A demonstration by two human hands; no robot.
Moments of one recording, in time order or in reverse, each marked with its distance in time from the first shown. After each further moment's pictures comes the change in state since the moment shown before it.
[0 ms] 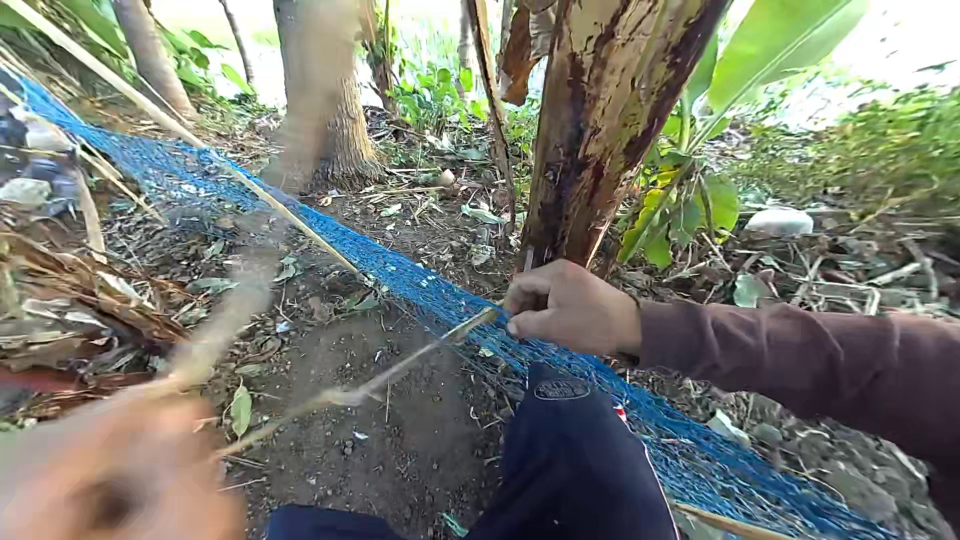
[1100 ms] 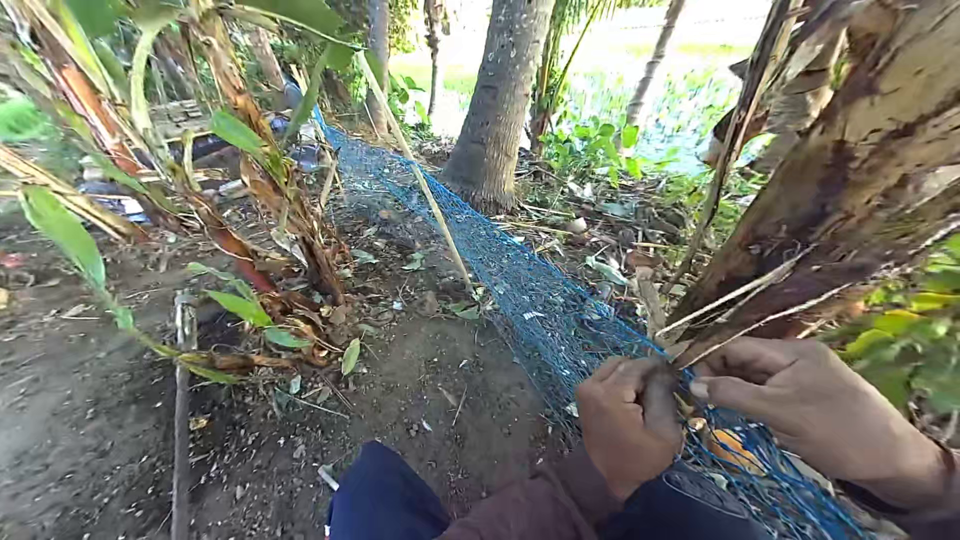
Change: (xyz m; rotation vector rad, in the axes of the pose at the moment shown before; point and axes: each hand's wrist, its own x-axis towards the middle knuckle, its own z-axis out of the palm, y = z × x) left_hand -0.027 0.093 0.236 -0.558 0.081 -0.308; right_hand -0.013 0.021 0.009 0.190 0.303 -0.329
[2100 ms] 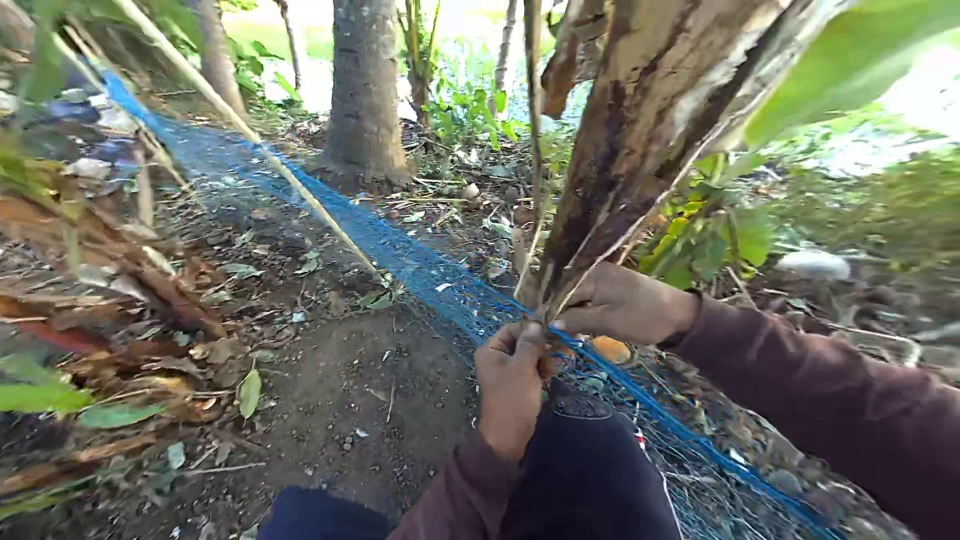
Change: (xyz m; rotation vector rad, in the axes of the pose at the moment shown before) left_hand -0.002 0.014 0.011 -0.700 -0.071 -0.722; right_hand 0.024 0.007 -0.037 -0.253 -0.455 -0.002
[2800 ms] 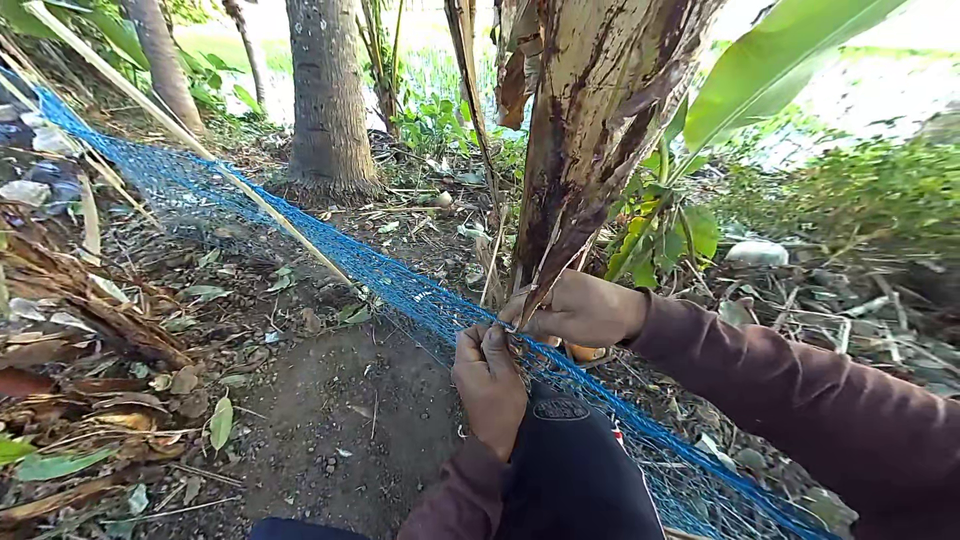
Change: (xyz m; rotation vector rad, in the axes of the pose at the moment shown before) left_hand 0.008 -0.030 -0.002 0.398 0.151 0.419; right_hand 0.002 -0.004 0.004 -0.018 -0.010 -0.019
